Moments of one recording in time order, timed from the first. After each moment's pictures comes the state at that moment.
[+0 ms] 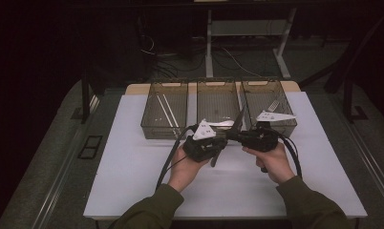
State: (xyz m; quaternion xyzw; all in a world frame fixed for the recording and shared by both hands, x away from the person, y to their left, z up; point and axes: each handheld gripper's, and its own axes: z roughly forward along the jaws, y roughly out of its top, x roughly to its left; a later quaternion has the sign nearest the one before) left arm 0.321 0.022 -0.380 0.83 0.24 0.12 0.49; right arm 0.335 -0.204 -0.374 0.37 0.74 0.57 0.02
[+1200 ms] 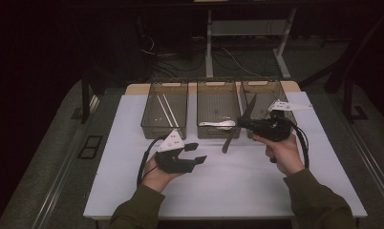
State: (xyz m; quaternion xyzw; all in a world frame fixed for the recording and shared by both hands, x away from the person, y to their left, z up) left arm 0.292 0.109 -0.389 0.82 0.23 0.10 0.51; right arm 0.348 -0.235 -0.351 0.38 0.71 0.59 0.04
